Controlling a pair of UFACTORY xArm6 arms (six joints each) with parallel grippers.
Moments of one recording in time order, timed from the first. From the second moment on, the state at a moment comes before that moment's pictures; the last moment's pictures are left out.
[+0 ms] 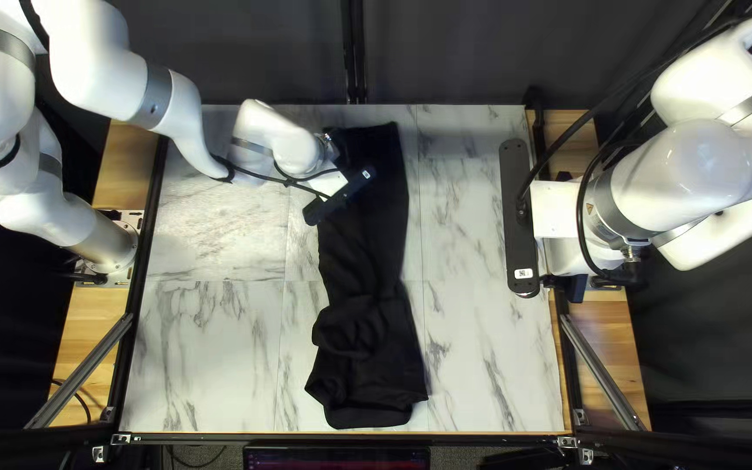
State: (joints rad) left arm 0.31 0.31 -0.94 0.74 0.59 0.52; right arm 0.58 -0.71 -0.97 -0.11 1.65 0.55
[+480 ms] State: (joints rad) left arm 0.32 0.31 -0.95 0.73 0.59 0.54; right arm 0.58 -0.71 -0.97 -0.11 1.65 0.55
